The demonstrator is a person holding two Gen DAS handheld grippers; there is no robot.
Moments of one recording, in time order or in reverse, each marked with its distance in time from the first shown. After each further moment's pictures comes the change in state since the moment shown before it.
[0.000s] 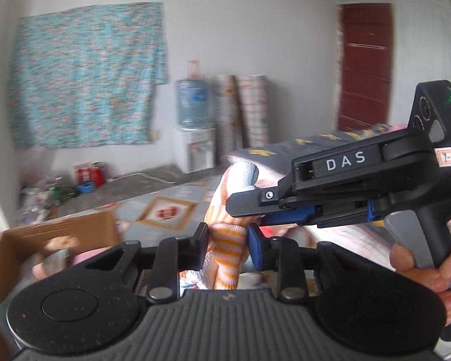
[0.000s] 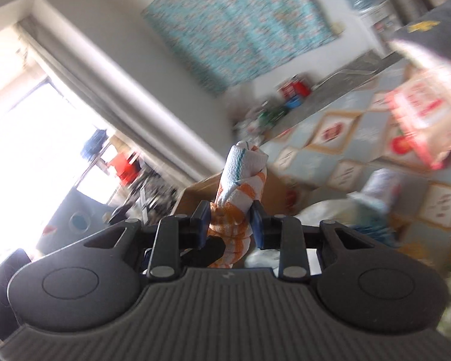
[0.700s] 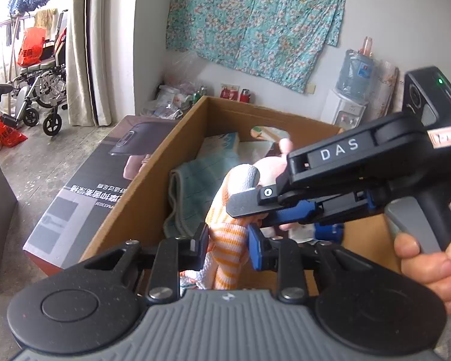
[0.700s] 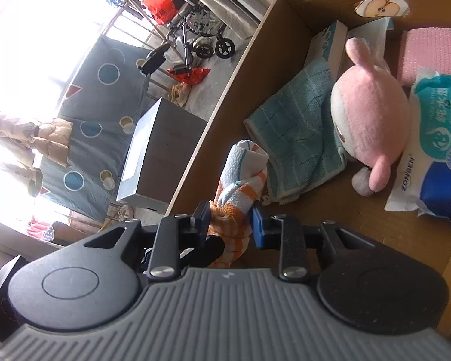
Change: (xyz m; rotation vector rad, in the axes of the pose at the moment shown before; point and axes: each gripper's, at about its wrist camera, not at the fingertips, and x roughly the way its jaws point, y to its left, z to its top) left arm -0.067 0.213 -0.109 -0.426 0.205 0.396; right arm 0.274 0.149 -0.098 -0.088 0.660 0.122
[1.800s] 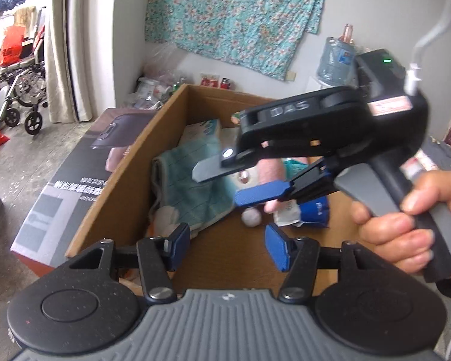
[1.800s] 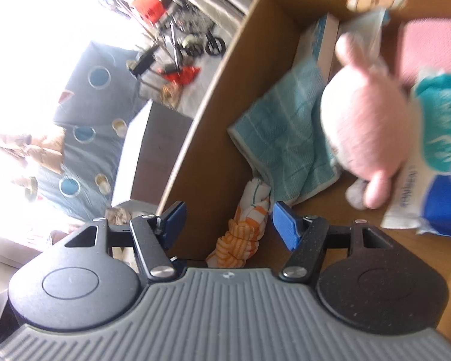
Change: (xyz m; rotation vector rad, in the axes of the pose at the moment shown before) left arm -0.006 -0.016 -0.013 0.052 0.031 -0.091; right arm -0.006 -0.008 -0.004 0.038 -0.039 -0.005
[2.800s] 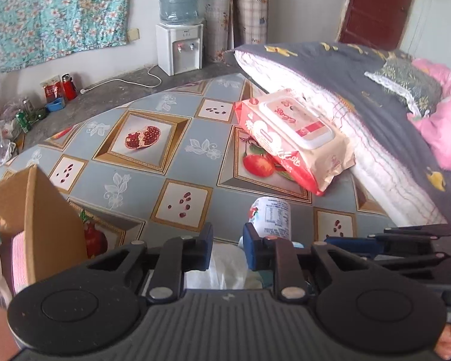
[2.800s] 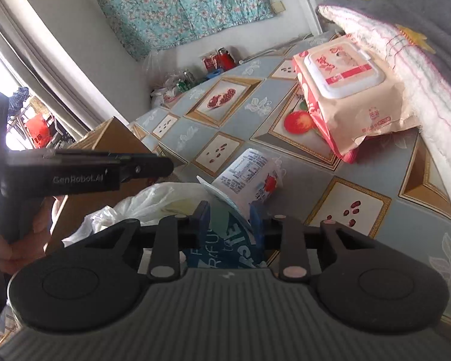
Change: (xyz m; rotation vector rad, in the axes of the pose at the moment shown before) left arm 0.211 -0.291 0.085 0.479 0.232 -0.319; right arm -0.245 -0.248 -0.085 0.094 -0.516 -0.483
